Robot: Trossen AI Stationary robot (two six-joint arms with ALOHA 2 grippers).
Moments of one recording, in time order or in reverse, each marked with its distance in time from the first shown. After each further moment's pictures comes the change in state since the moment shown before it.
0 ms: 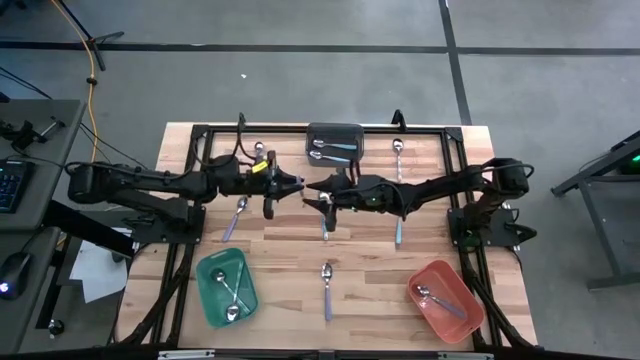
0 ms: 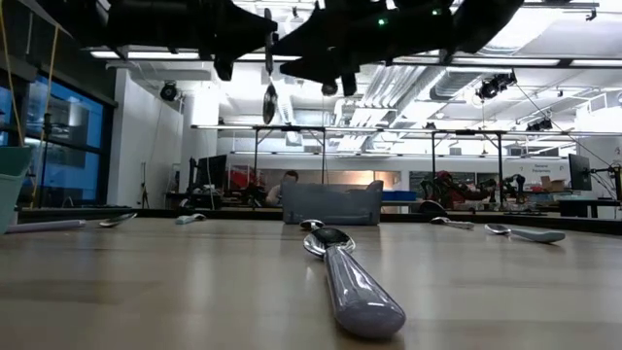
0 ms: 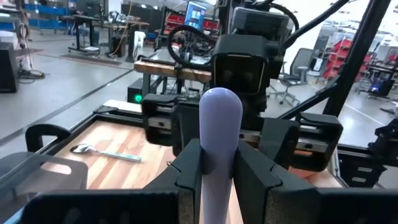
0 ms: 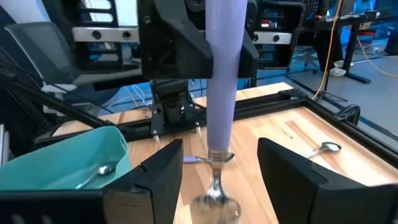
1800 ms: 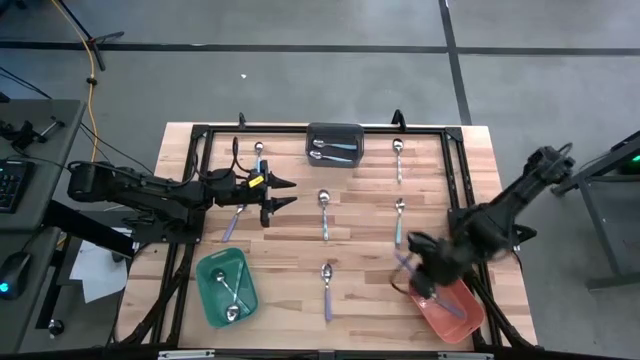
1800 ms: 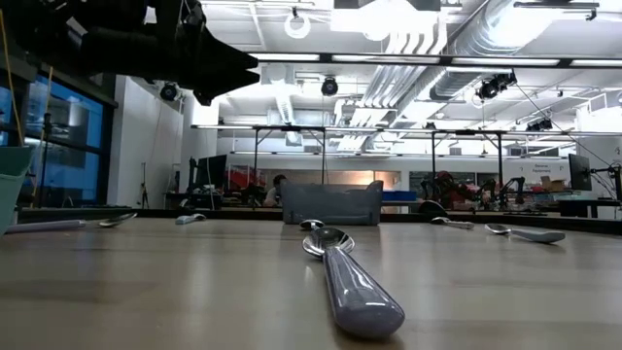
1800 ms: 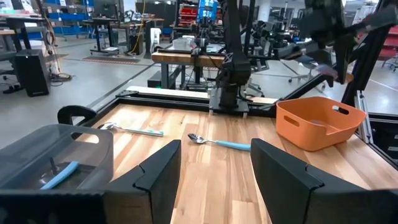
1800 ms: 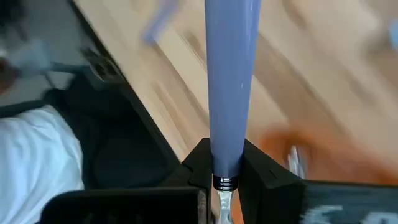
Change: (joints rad) left arm -0.051 0.000 -0.193 0.150 -0.115 0.096; right arm 0.676 -0.477 0.141 -1.519 -0.069 1.249
